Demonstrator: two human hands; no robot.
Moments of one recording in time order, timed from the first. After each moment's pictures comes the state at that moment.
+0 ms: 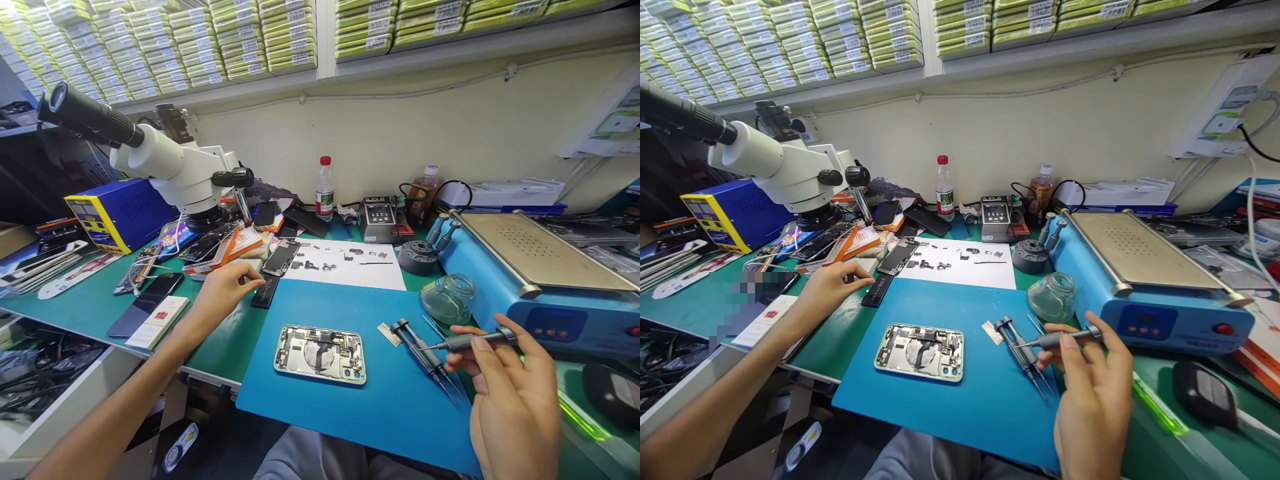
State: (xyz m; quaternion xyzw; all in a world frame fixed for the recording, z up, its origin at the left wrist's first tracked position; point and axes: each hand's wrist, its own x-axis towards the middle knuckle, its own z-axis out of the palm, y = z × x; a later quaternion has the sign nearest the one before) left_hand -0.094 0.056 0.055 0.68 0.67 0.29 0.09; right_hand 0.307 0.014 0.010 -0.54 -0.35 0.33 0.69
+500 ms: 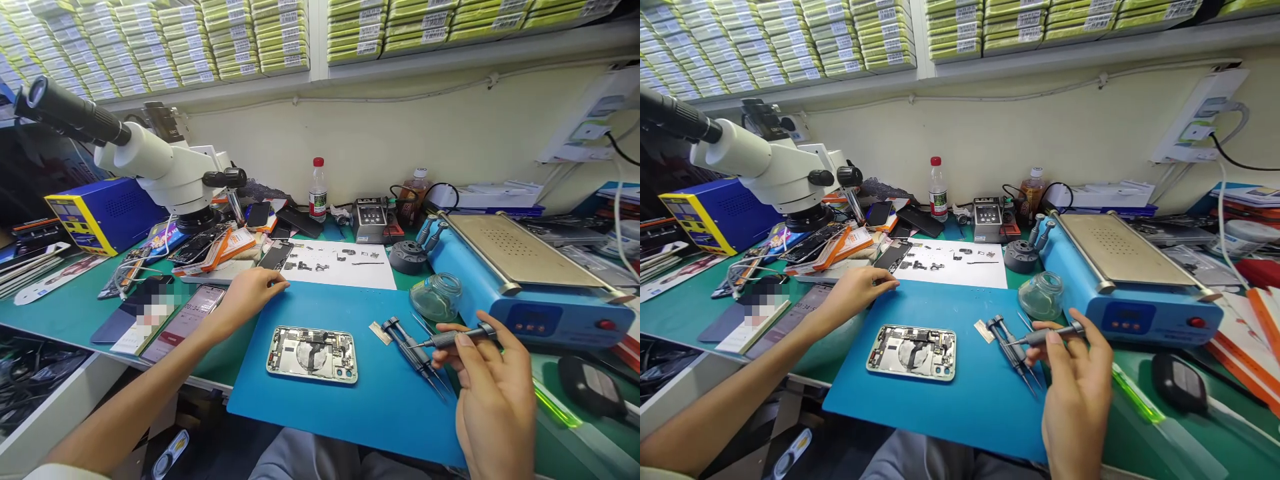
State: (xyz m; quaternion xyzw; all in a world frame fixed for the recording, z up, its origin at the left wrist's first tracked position) left_hand -0.052 0.089 0.037 0.74 0.64 0.20 0.10; right_hand 0.306 0.014 0.010 -0.55 -0.35 0.34 0.68
